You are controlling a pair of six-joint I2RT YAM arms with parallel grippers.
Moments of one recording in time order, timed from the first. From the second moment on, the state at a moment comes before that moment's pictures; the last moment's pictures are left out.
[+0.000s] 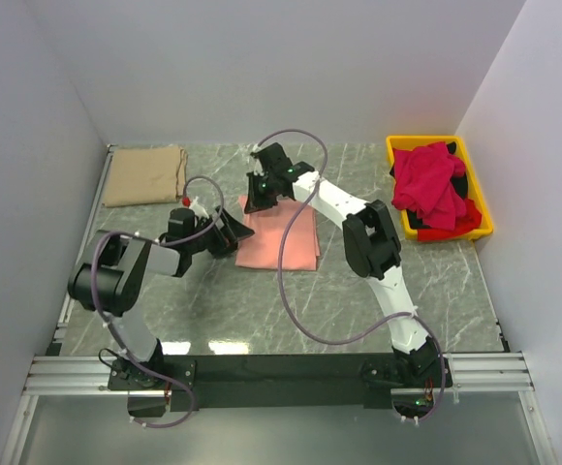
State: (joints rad) left arm -0.23 1.72 0.58 0.65 0.53 -0.88; right arm 0.63 2.37 2.07 -0.57 -0.29 0.48
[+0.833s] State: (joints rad) left arm -0.30 2.08 0.92 0.73 0.43 -1.04; right arm 0.56 2.38 2.07 -0.52 -0.32 0.62
